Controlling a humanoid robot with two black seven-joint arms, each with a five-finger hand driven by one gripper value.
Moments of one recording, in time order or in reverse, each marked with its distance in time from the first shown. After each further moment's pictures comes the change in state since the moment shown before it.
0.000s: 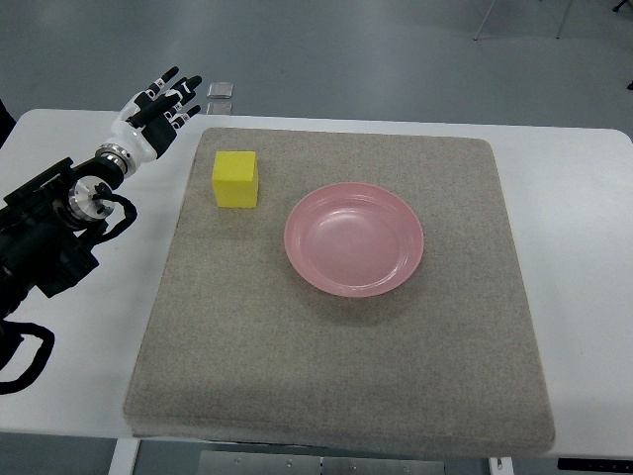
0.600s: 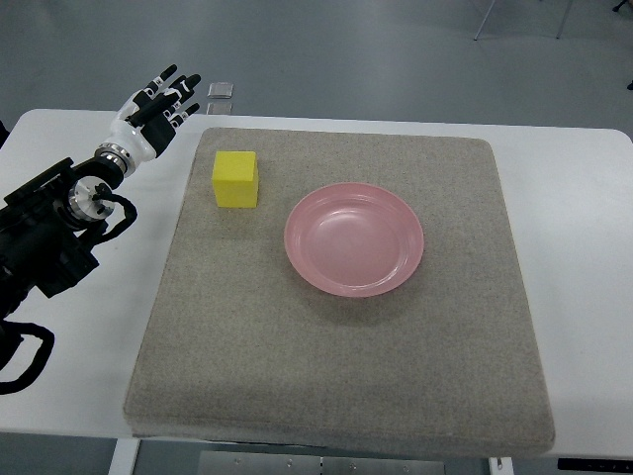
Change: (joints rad) left arm 0.000 0.000 0.006 0.000 0.005 0.000 -0.015; right arm 0.000 0.000 0.000 0.000 0.000 0.000 0.000
